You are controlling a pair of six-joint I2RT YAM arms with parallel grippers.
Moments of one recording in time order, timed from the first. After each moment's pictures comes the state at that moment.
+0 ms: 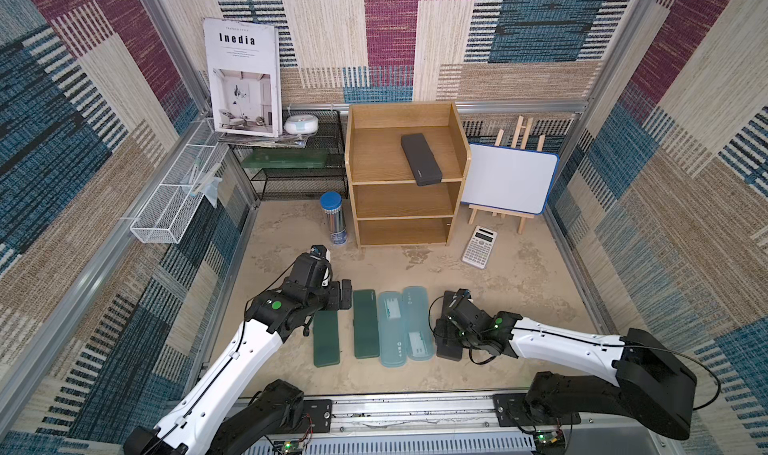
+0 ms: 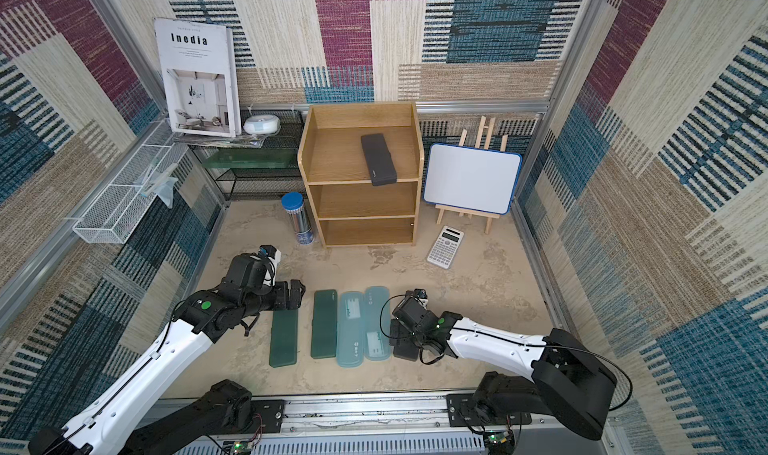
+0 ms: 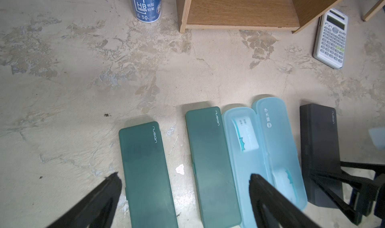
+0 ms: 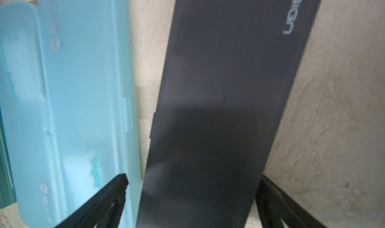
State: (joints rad) left arm -0.42 0.95 0.90 -0.80 -0.06 -0.36; right arm 0.91 1.25 0.53 -0.41 0.14 0.90
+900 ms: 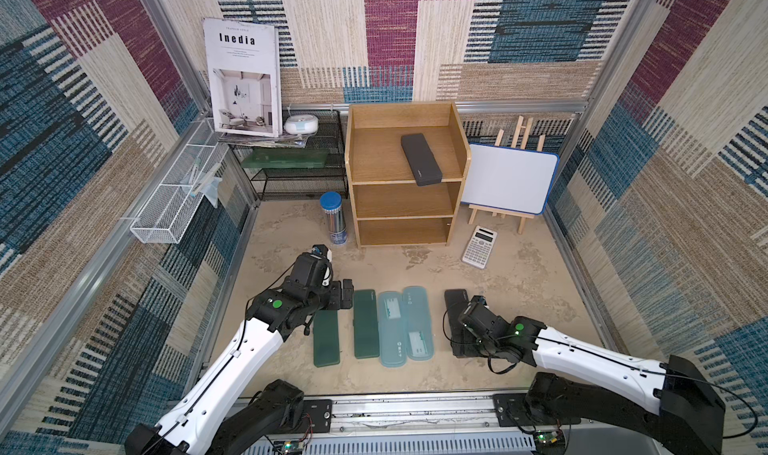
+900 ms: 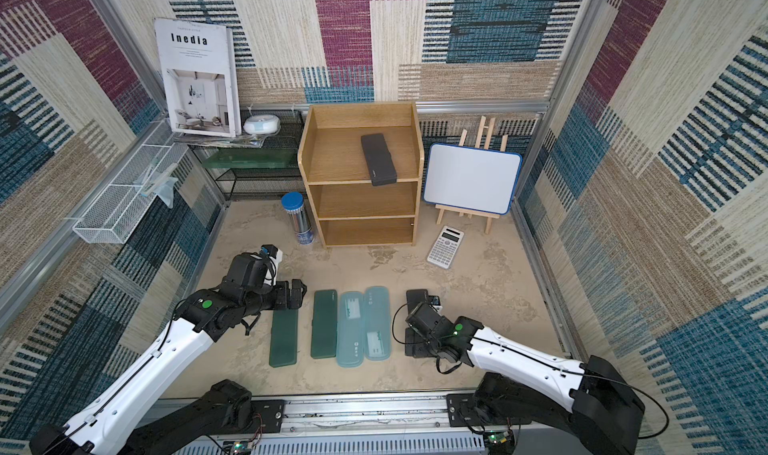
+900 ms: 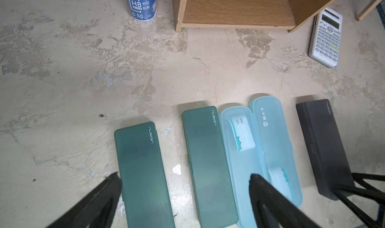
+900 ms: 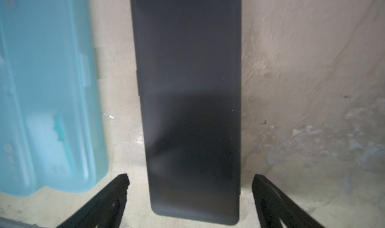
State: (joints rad) left arm -0.42 0.97 0.91 -0.80 -0.04 -0.36; right arm 0.90 1.07 0.52 -0.68 0.15 0.87
